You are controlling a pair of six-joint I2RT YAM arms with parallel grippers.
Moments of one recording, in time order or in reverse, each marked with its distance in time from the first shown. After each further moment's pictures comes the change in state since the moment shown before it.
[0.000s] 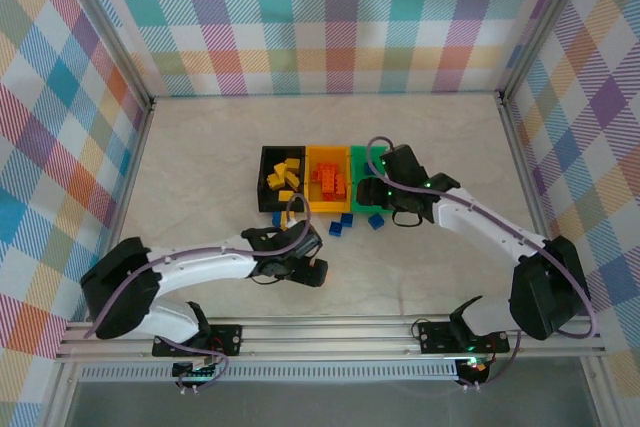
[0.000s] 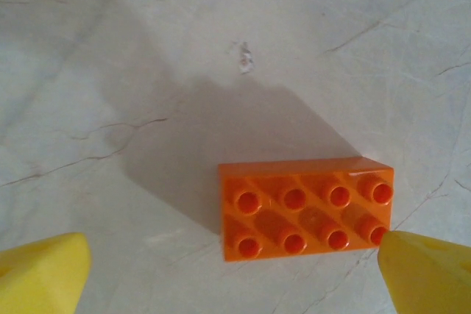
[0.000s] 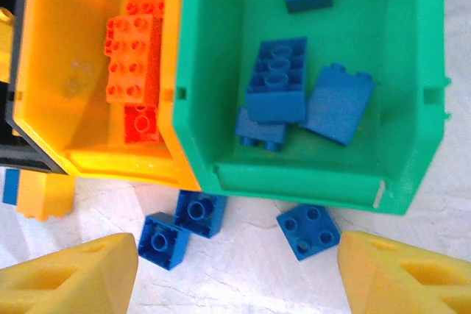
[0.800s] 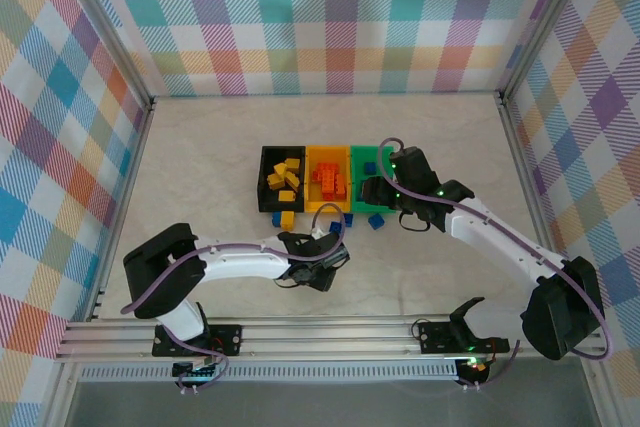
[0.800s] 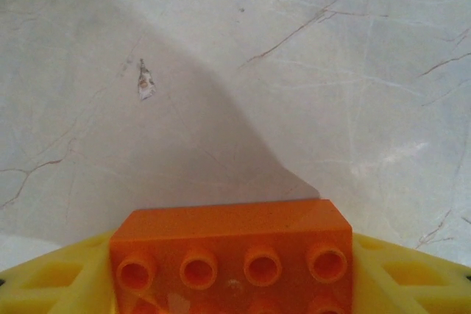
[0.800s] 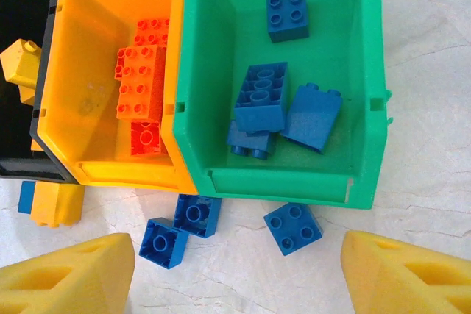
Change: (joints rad) left arm -0.114 0.200 0.124 -0.022 -0.103 -0.017; right arm 0.000 -0.108 -0.030 0.001 0.050 0.004
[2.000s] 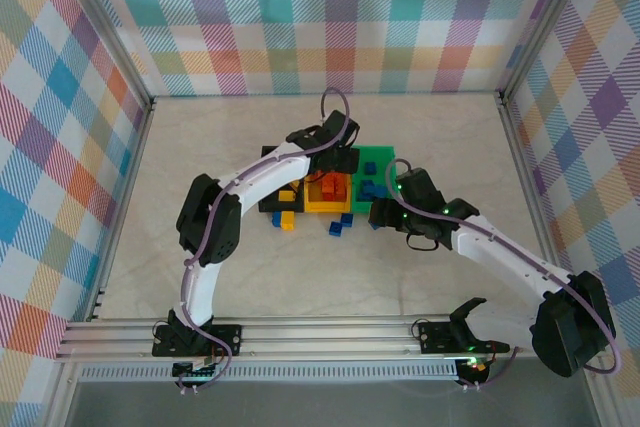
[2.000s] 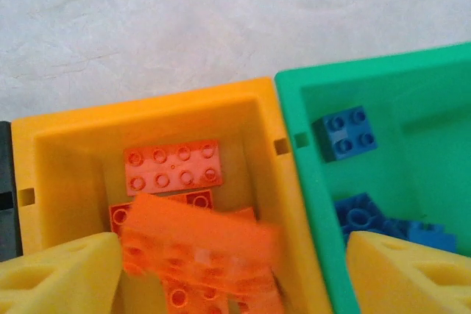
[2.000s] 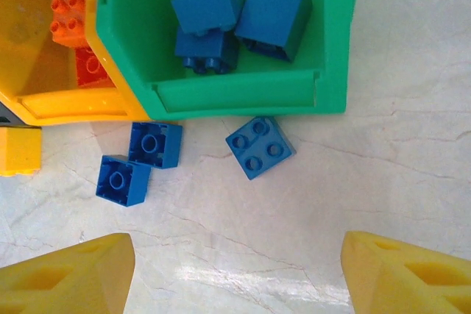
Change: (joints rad) left arm 0.417 0.448 0.910 -0.079 -0.022 0.239; right arm 0.000 -0.095 -0.177 -0.024 -0.054 0.068
